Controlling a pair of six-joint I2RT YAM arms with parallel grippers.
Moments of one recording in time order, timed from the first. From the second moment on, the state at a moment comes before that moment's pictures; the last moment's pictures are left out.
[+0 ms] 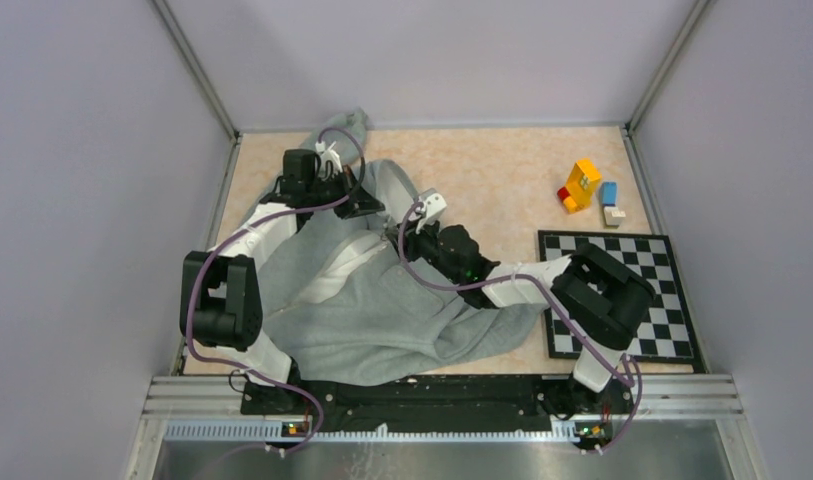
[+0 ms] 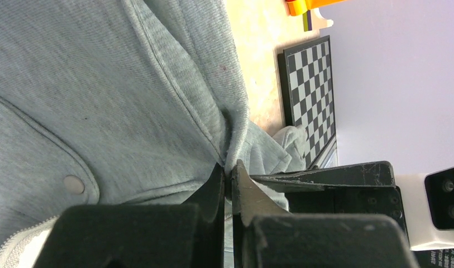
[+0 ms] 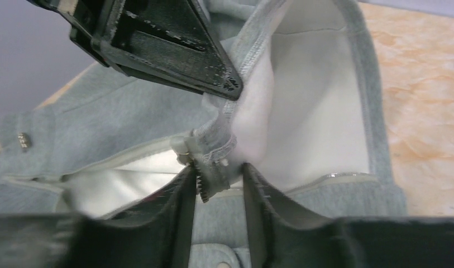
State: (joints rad) left arm -0.14 1.62 1.11 -0.11 0.80 -0.57; right arm 0.91 1.74 0.82 0.85 0.13 0.22
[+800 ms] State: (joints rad) left arm -0.14 1.40 1.14 -0.24 0.63 -0.38; right arm 0.74 1.79 0.87 0.95 -0.19 0.66
